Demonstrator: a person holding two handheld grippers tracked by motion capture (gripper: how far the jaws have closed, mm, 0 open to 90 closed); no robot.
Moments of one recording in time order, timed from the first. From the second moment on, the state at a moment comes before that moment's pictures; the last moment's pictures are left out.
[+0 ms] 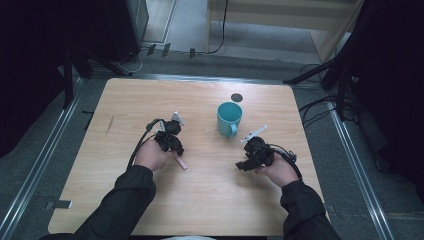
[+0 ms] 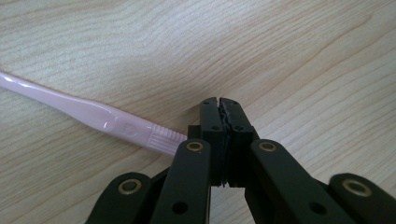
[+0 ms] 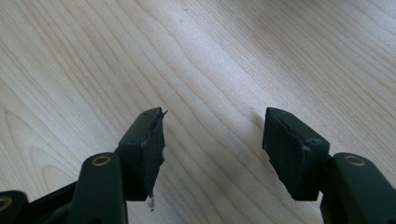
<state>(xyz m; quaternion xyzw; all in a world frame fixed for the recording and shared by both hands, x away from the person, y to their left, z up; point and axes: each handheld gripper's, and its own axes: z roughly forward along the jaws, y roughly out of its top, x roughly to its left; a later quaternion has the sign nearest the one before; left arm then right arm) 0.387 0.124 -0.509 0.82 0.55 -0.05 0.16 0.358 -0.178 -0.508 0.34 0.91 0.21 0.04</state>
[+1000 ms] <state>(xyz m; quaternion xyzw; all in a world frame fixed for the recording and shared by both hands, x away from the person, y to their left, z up) 0.370 0.156 -0.508 0.82 0.55 -0.05 0.16 0.359 -0.177 -0.513 0.34 0.92 0.20 0.03</state>
